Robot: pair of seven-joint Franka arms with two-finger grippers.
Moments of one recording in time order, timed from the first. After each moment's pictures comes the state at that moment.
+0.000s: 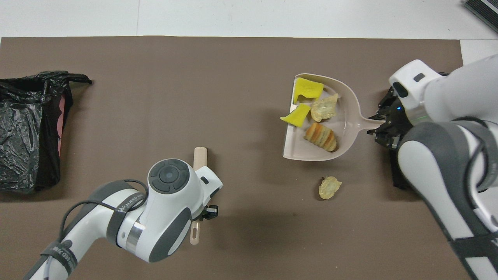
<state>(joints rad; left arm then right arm) -0.70 -0.02 0.04 -2.27 -0.17 1.98 -0.47 -0.05 0.06 0.11 -1.80 0.10 1.90 -1.33</state>
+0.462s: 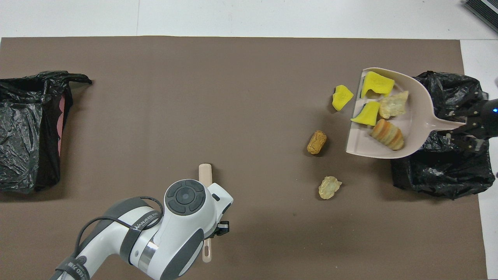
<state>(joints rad) -0.76 -0.05 0.04 -2.32 -0.22 1.98 -0.59 -0.35 0.04 0.10 -1.80 0.15 1.88 -1.58</state>
